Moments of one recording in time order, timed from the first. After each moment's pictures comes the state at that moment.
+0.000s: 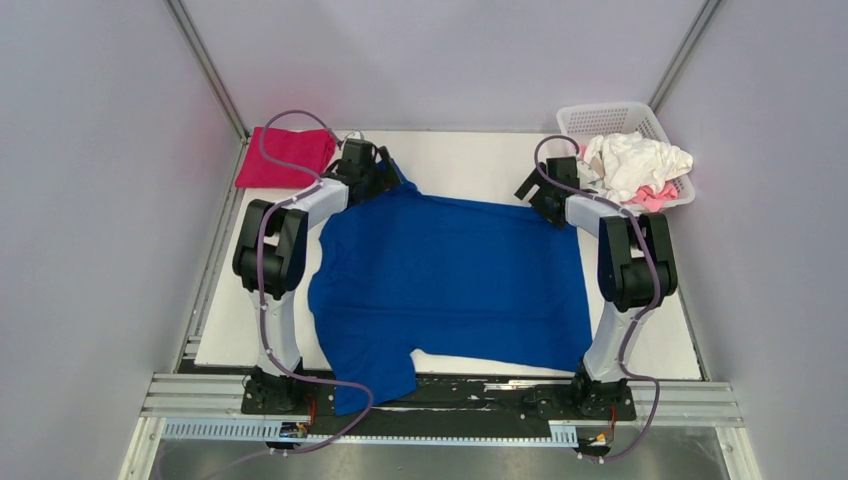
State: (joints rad) left arm -0.31 2.03 1.44 -0.10 -0.06 -0.66; right arm 0.10 1.91 1.19 -0.10 0.13 0.72
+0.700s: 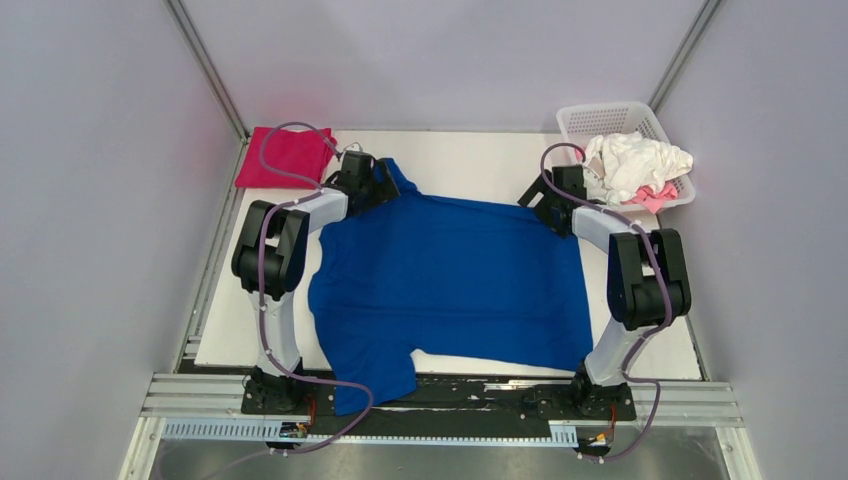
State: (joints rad) left arm -0.30 2.02 1.32 -0.03 -0.07 -0.66; right arm 0.10 1.76 1.07 -0.11 0.10 0.74
